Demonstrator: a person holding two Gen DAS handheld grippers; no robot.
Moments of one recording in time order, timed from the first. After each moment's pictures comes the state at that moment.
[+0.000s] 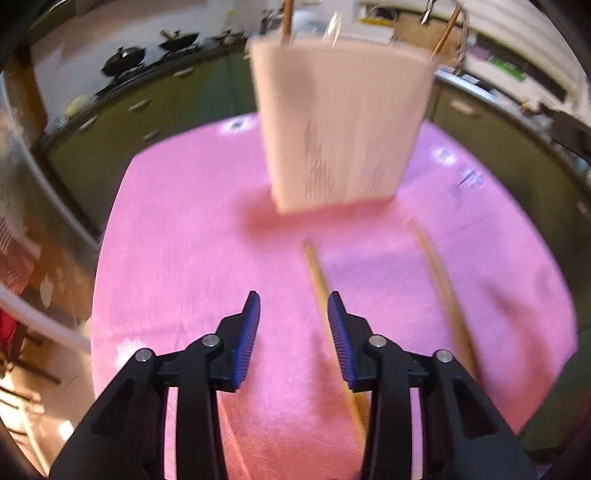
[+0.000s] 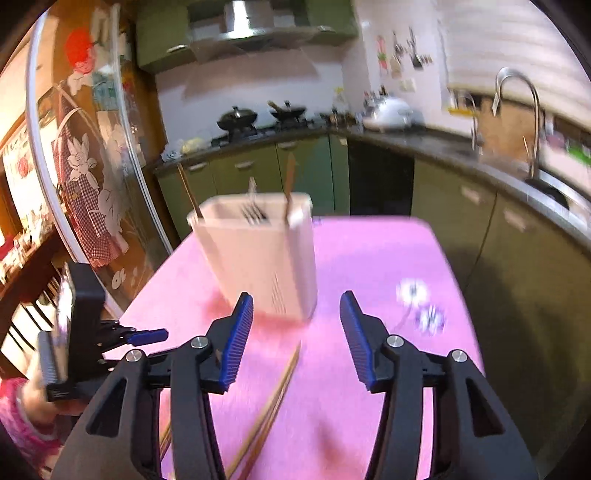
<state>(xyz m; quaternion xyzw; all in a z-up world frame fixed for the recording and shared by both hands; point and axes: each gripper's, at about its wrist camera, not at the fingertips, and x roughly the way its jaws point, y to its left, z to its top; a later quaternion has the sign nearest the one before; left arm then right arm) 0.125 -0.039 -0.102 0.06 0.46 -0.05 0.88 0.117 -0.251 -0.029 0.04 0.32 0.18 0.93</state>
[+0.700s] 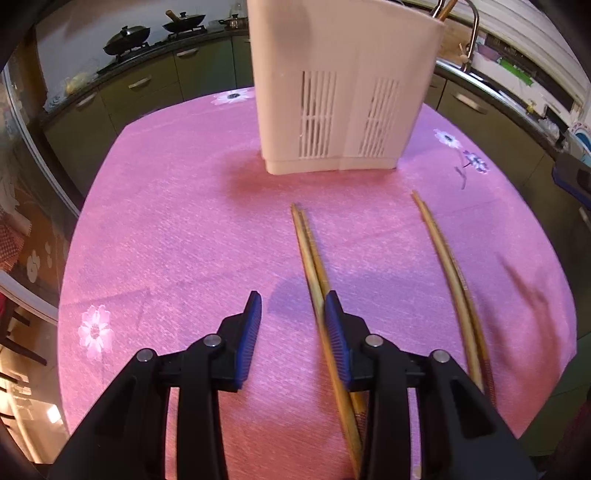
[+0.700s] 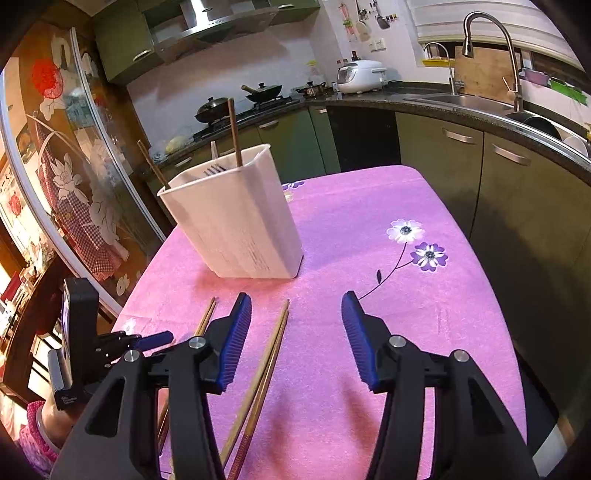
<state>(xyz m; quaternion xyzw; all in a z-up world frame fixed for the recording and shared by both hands) 0.120 -0.047 -0.126 0.03 0.48 -0.05 0.87 0.124 -0.274 -0.063 0.10 0.36 0.17 0.91</state>
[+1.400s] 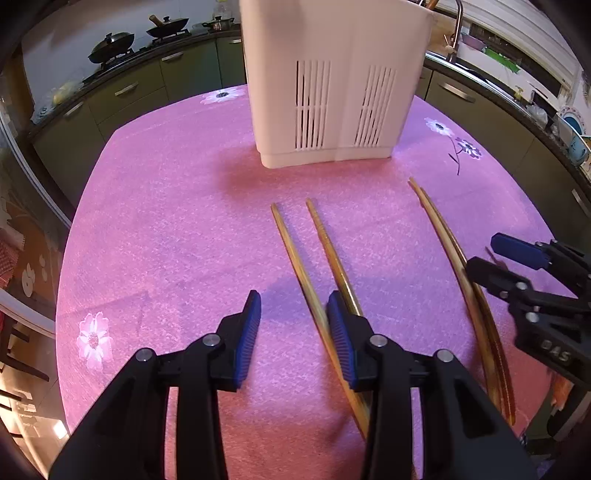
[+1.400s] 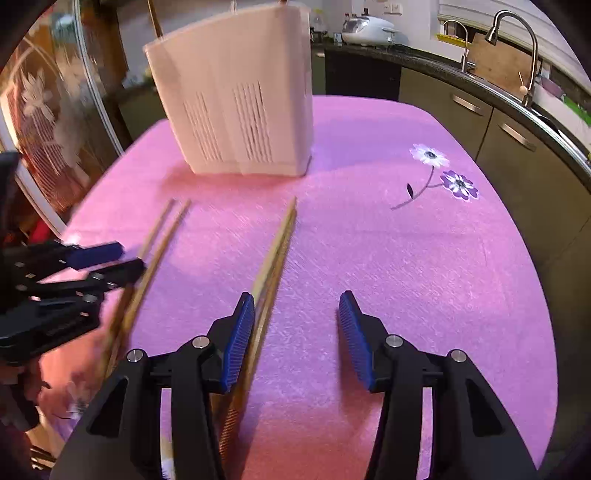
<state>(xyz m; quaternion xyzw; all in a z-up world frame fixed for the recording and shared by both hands) 0.119 -0.042 -0.131 0.05 0.48 -0.08 0.87 0.124 -0.206 -0.151 -0.02 0.46 0.11 0.88</state>
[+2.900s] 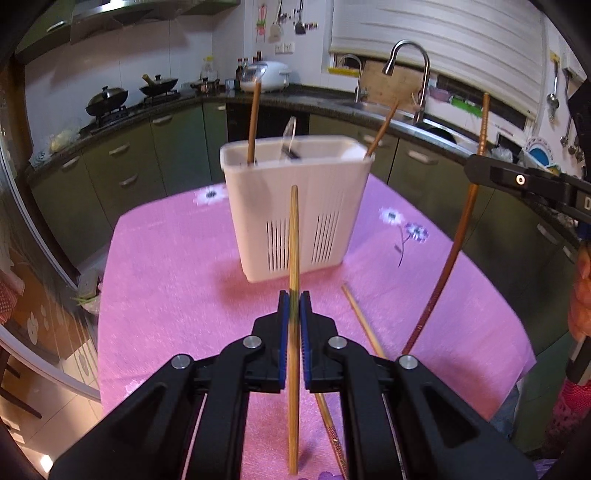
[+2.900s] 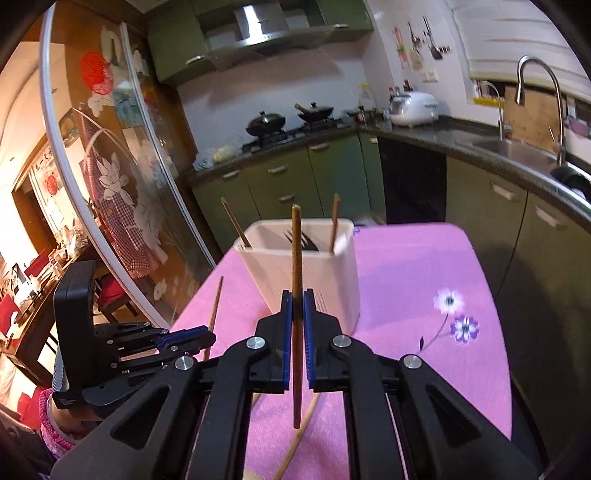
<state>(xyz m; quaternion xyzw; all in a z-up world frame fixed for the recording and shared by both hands) 0.098 -0.053 -0.018 0.04 0.37 -0.12 0.92 0.132 -0.243 0.029 0.07 0.31 0.25 0.91</state>
